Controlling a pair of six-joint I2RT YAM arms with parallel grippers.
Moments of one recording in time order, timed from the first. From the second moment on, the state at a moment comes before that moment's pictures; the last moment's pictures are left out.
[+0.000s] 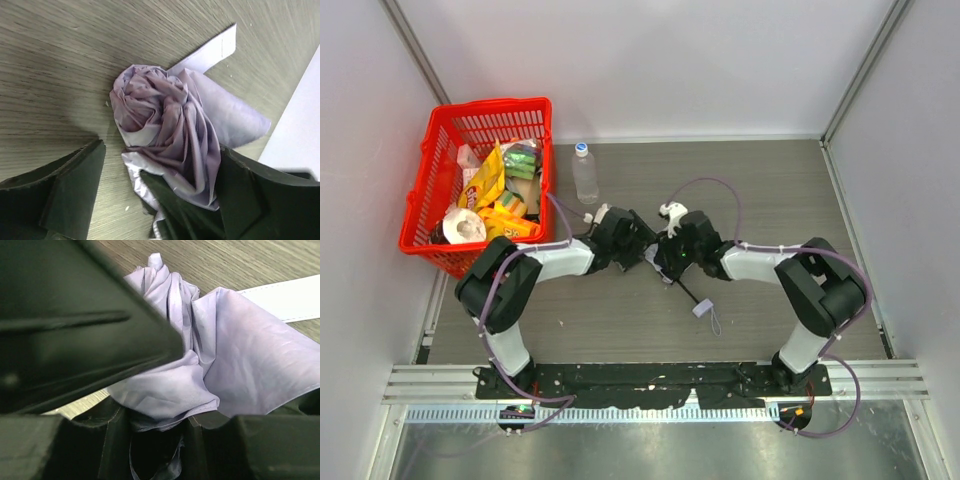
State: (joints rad) left arm -0.67 1.78 0.93 0.09 -0.04 -1.31; right arm 0.67 1.69 0.81 0.19 -0.07 0.13
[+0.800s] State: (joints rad) left arm -0.68 1.75 0.86 0.15 -0.07 -1.26; right arm 0.42 1.84 0.80 0.29 -0.80 0.28
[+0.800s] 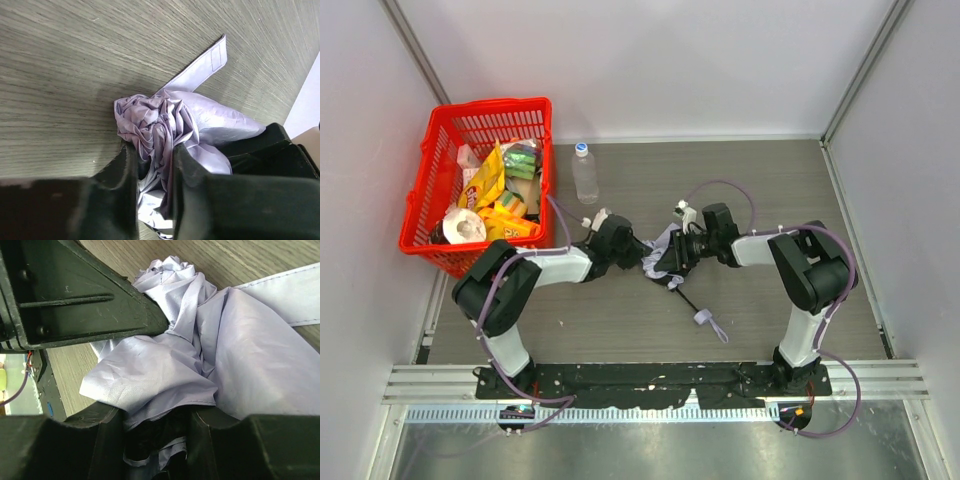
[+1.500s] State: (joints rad) left arm -0.69 1.75 0.86 0.13 -0.02 -1.28; right arm 0.72 1.36 0.86 -0.14 0.00 0.17
